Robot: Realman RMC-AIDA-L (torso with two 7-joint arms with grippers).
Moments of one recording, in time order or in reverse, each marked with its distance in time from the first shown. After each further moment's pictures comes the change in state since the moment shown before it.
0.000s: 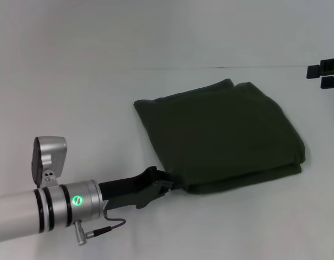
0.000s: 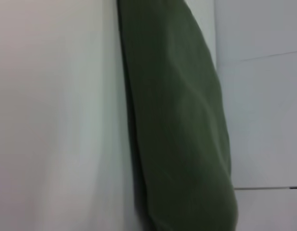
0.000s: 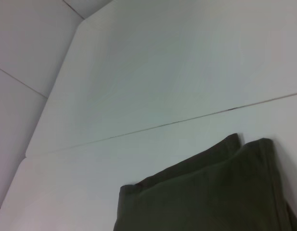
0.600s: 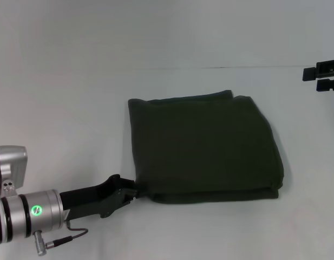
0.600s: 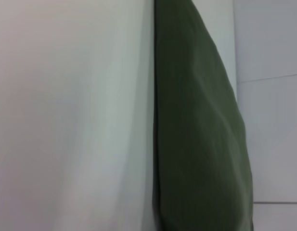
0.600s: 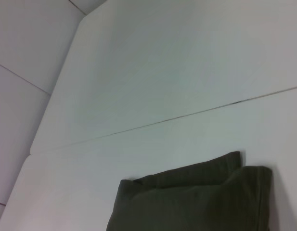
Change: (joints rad) left arm 0.127 0.025 -0.004 0.165 0.067 0.089 -0.094; right arm 0.008 -0.001 0.001 0.028 0.000 0.000 0.002
